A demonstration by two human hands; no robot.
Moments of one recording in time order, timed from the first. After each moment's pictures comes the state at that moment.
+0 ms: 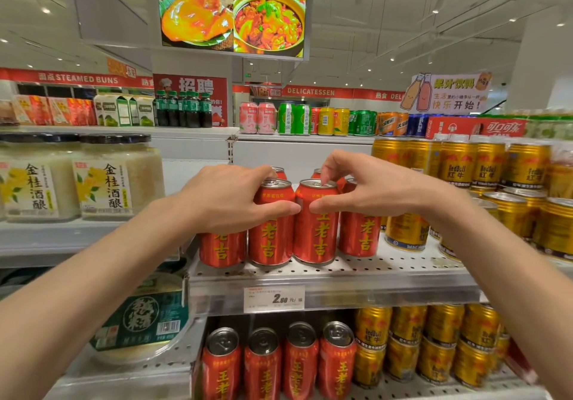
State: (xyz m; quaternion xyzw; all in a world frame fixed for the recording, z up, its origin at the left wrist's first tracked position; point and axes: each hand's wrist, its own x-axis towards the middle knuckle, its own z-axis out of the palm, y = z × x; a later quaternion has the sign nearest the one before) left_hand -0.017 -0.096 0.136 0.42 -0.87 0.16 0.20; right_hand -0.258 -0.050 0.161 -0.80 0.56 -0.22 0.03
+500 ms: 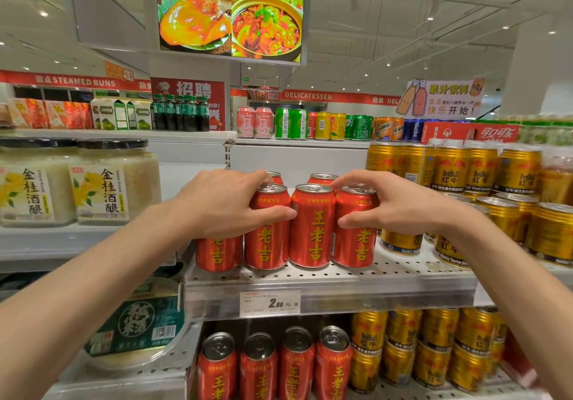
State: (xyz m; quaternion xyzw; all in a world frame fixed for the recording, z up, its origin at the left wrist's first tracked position) left_hand -0.018 -0.092 0.137 0.43 -0.87 0.16 0.19; right_hand -0.291 -0.040 0.147 -0.77 0.58 -0.24 0.09
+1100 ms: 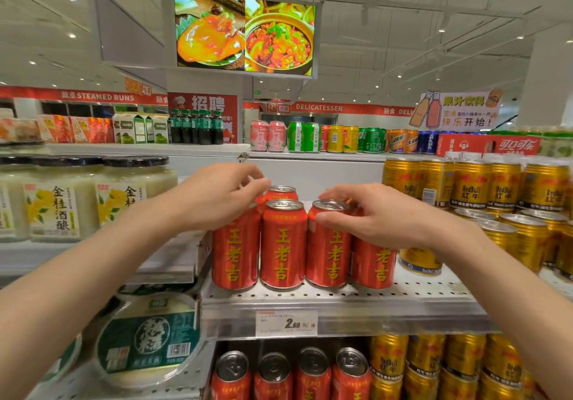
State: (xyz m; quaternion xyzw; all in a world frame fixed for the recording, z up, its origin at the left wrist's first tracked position) left_hand 0.011 -0.093 0.164 0.46 -0.85 0.03 0.26; right_hand -0.248 -0.046 0.155 -0.80 0.58 -0.18 -0.04
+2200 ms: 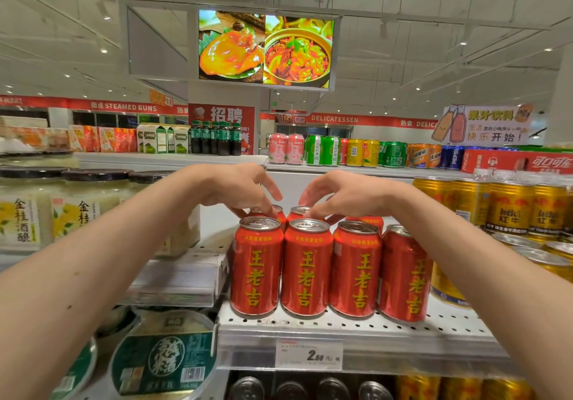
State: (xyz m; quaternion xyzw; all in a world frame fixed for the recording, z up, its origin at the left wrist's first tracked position) left_hand 0.013 -0.148 0.203 0.53 -0.80 -0.23 0.16; right_hand -0.206 -0.145 0.191 -0.81 0.53 -0.19 0.16
